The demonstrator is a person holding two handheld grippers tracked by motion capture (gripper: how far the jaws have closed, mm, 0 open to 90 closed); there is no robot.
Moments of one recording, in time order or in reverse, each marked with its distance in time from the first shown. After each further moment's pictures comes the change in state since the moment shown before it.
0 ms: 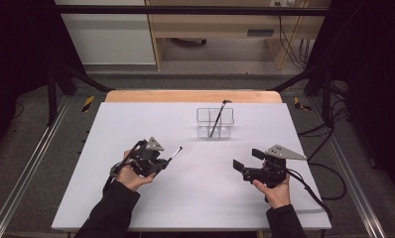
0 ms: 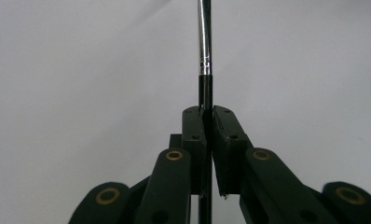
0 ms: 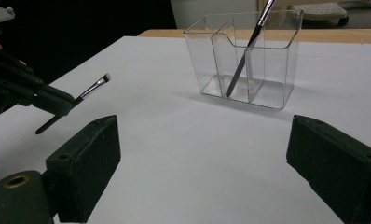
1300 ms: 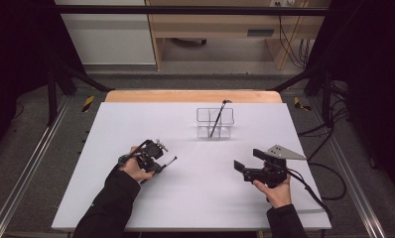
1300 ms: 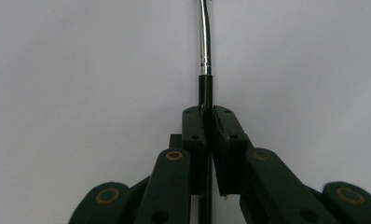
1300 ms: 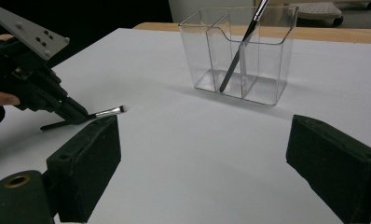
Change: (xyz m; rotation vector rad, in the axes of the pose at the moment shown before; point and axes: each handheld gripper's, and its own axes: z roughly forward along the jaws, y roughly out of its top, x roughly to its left) left arm 0.030 -0.001 0.047 0.350 -0.027 0.050; right arm -0.003 -0.001 0.000 0.021 -0.020 -0.032
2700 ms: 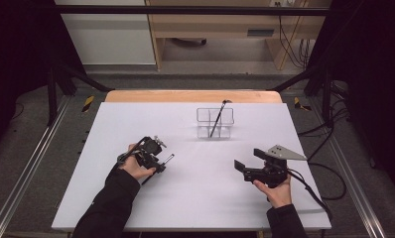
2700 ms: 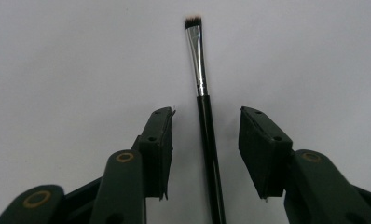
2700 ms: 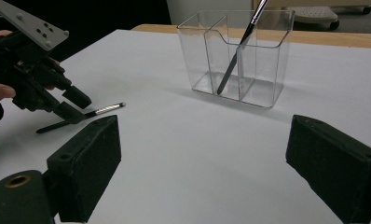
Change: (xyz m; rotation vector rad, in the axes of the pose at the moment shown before) left arm 0.009 0.002 0.001 -0.049 0.008 -0.041; right arm 0.000 0.000 -0.001 -0.009 -0.008 -0.011
